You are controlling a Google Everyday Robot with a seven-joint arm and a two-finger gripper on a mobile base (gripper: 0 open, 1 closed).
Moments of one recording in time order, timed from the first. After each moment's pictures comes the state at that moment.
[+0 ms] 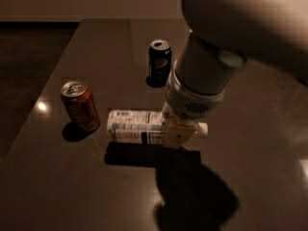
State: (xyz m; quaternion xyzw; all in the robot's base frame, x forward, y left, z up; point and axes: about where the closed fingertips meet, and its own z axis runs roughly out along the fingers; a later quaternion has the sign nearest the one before) arm 0.406 -0.049 0.893 -0.68 0.72 0.03 0.13
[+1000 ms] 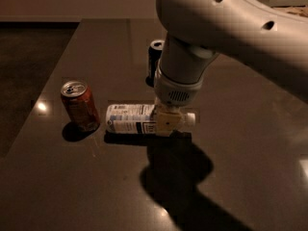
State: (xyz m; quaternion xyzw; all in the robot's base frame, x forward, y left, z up) arm 0.453 -0.033 0.870 -0.68 0.72 0.03 0.11
